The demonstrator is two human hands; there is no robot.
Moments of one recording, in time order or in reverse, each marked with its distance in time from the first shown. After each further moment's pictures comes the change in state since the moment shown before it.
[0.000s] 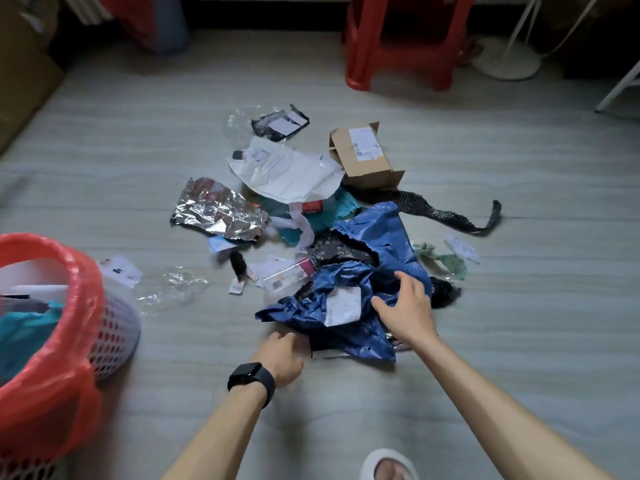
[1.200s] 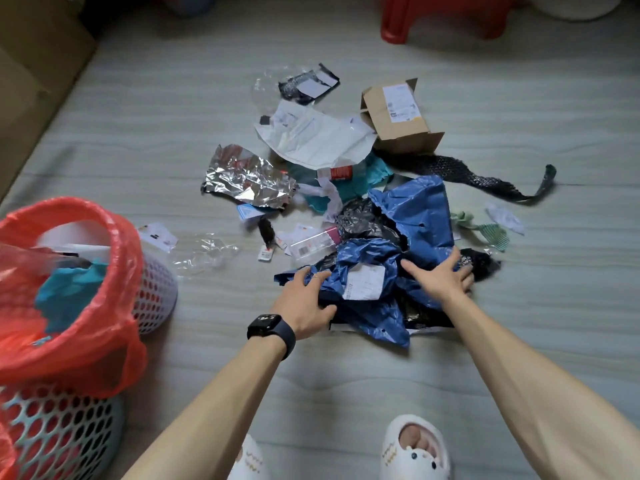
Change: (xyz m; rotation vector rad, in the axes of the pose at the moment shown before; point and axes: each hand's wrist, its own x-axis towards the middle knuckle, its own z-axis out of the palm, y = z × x) left_hand -0.017 0.008 -0.031 -0.011 0.208 0.102; right_hand 0.053 0.029 0.040 0.068 -0.030 0.379
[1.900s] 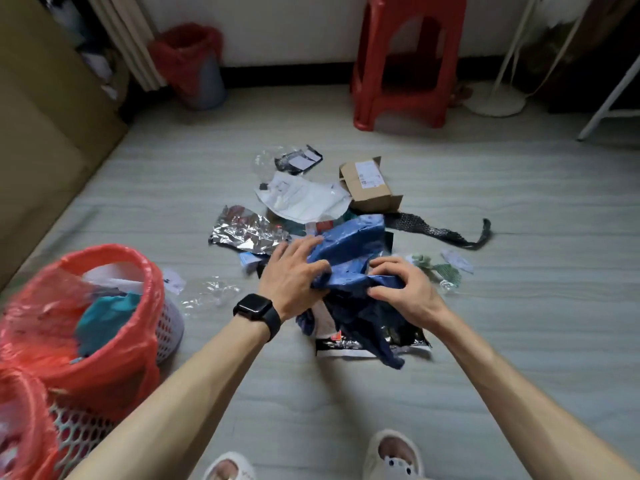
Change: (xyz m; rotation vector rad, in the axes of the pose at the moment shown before) left_hand -0.064 0.067 -0.113 0.406 0.577 0.524; right_hand -0.167 -0.031 -0.126 0.349 -0.194 -0.871
